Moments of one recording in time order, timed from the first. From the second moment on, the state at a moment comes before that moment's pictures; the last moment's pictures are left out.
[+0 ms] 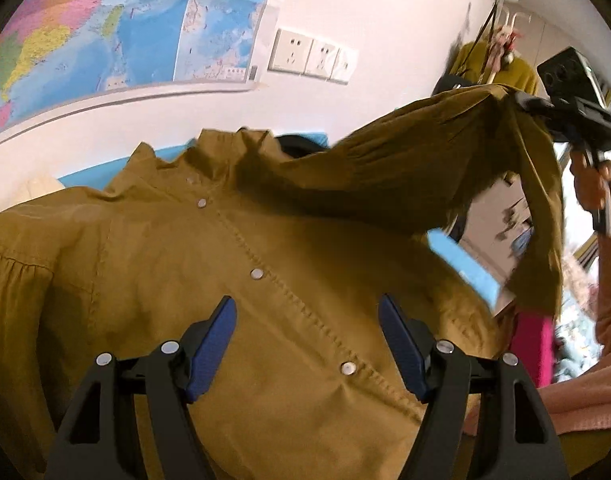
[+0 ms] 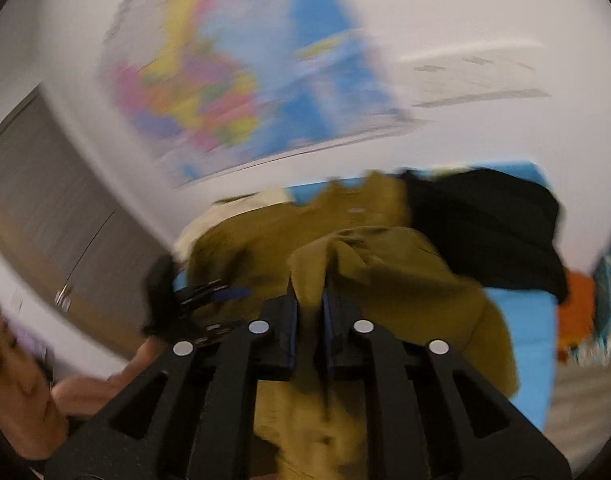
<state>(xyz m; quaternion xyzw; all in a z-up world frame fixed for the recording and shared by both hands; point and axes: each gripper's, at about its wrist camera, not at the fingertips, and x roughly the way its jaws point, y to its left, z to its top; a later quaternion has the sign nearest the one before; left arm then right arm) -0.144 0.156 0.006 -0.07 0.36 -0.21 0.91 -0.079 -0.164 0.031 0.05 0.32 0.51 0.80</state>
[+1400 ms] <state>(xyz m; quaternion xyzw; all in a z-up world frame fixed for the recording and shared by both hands) -0.089 0.206 -0.013 0.01 0.45 -0.07 0.89 0.192 -0.186 -0.091 0.17 0.39 0.30 0.86</state>
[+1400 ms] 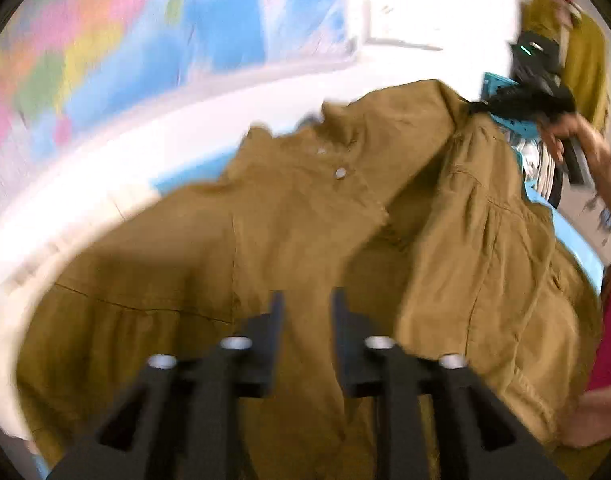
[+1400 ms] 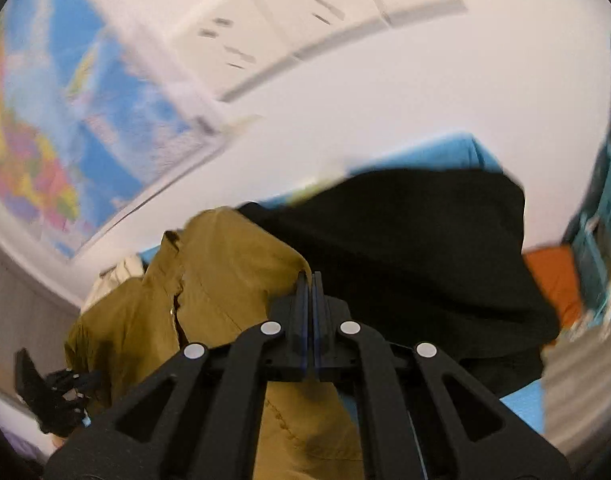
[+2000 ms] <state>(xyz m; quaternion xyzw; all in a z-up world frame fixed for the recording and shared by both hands) -0.079 0.178 -0.012 0.07 0.46 -0.07 0.88 0.203 -0.203 -0.094 0.22 0.36 0.30 0.86</state>
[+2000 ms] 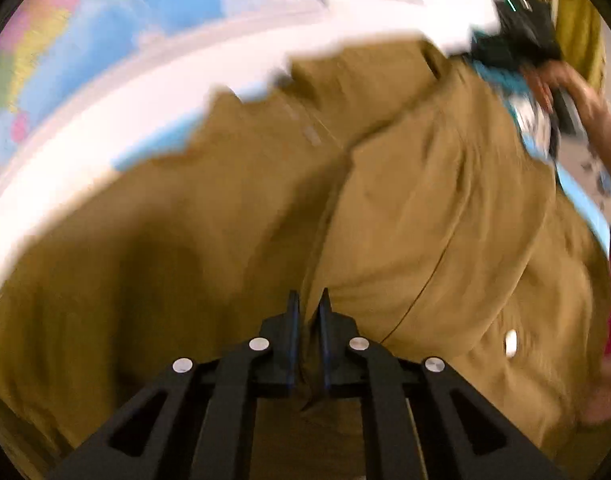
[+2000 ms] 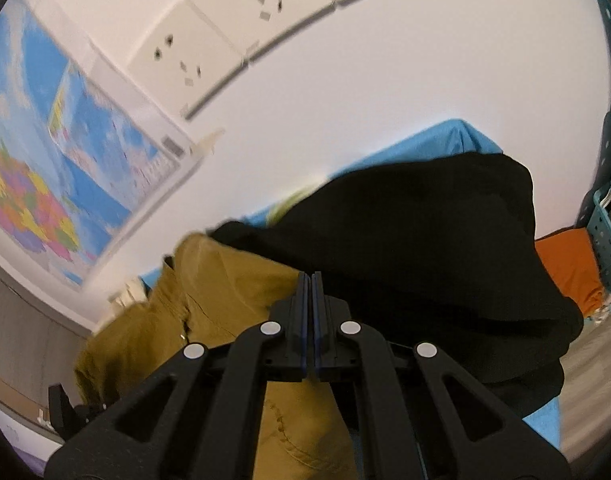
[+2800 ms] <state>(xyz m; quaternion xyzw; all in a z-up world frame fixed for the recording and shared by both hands) -0.003 0.207 -0.050 0.09 0.49 0.01 0.87 0.128 -0.023 -0.154 -0.10 0.38 0.39 0.83</state>
